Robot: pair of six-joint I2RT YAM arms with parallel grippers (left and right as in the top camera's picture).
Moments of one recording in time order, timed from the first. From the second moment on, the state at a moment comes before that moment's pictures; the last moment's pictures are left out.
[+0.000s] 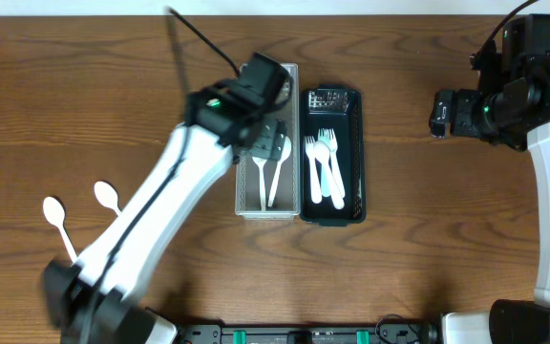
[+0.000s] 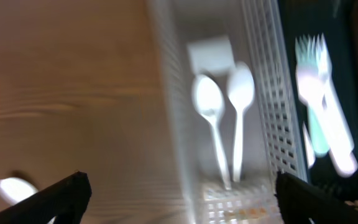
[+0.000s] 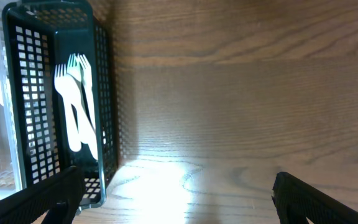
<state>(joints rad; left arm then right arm) -0.51 1.59 1.61 -1.15 -0.23 -0.27 -0.03 1.58 1.77 -1.41 -0.05 0.11</state>
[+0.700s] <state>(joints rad) 0.33 1.36 1.14 -0.99 -0.15 -0.49 -0.03 1.58 1.77 -1.41 -0.05 0.09</state>
